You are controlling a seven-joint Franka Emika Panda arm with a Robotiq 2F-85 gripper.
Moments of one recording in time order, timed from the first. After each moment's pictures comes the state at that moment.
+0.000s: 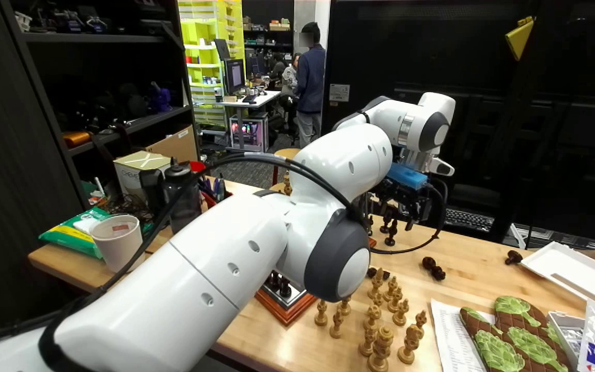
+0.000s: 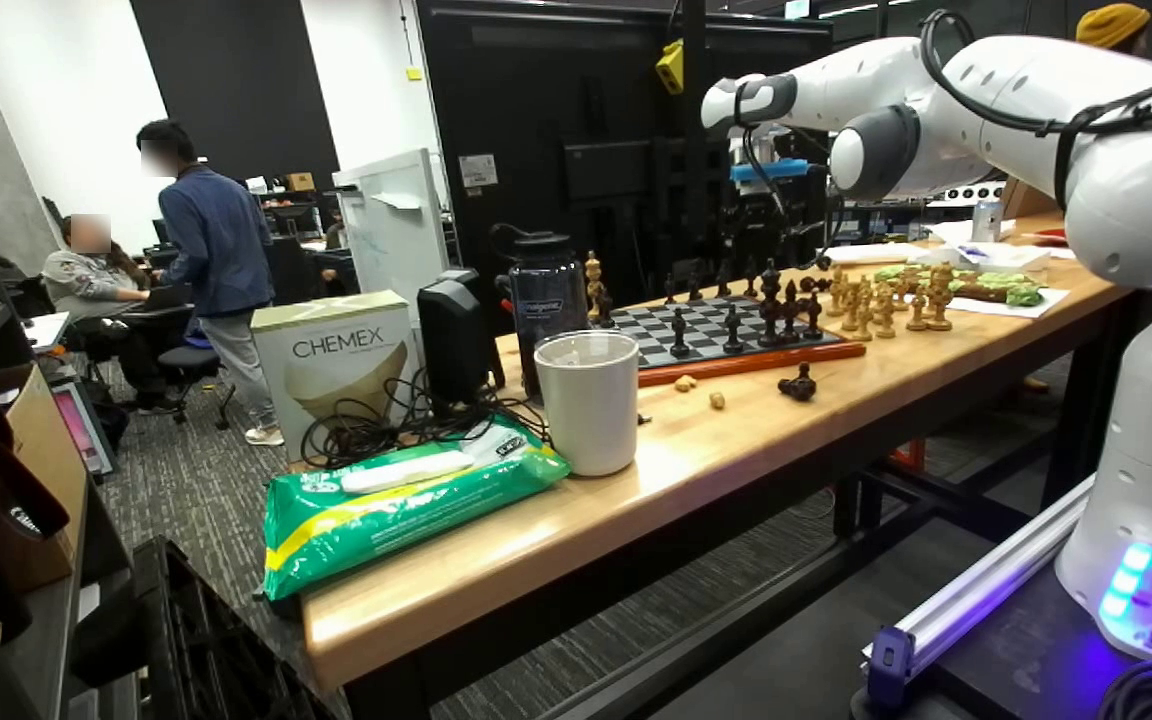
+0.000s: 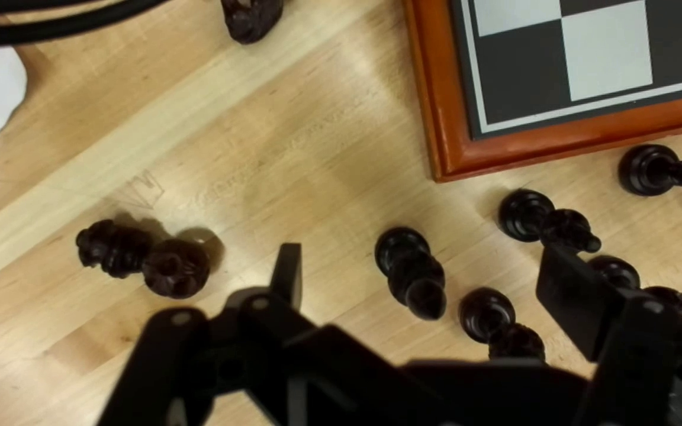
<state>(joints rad) -0.37 1.13 -0.06 -0.37 0.08 1.35 0.21</state>
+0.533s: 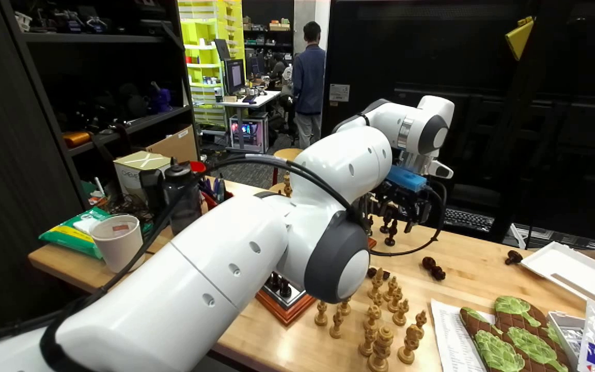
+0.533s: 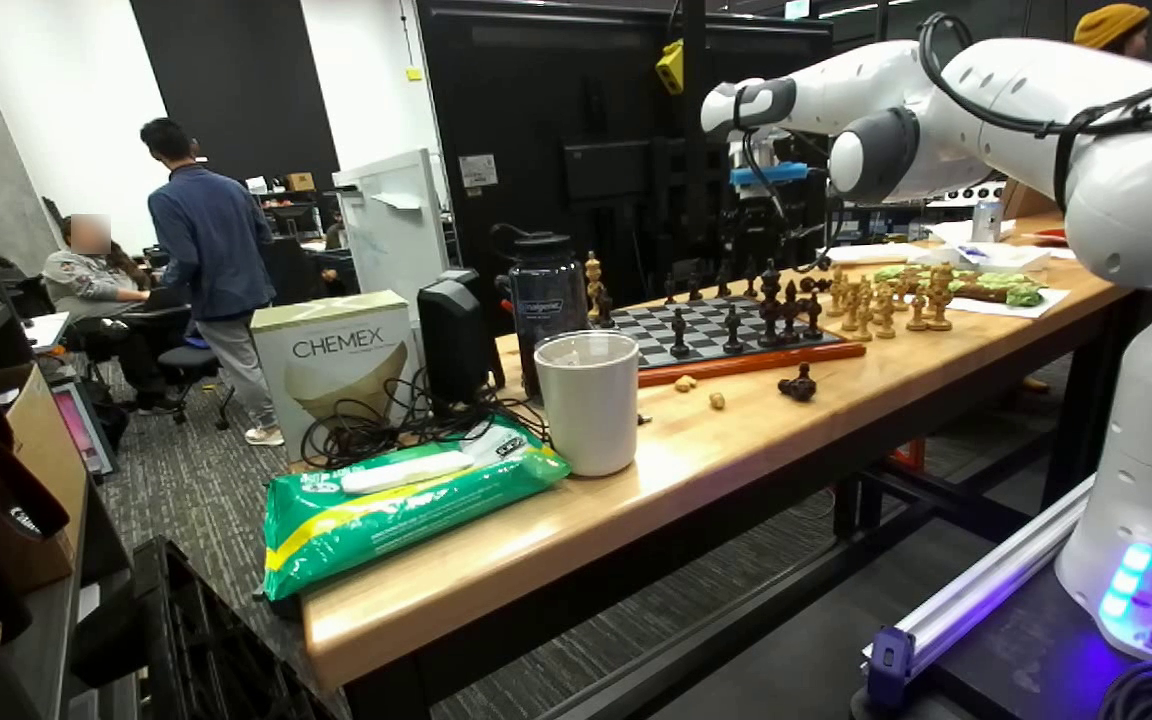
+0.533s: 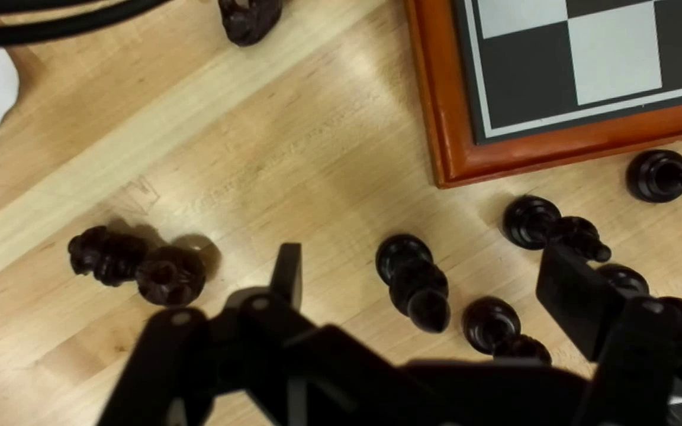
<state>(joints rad) -0.37 1.14 -0.06 -0.37 0.08 1.35 0.21</state>
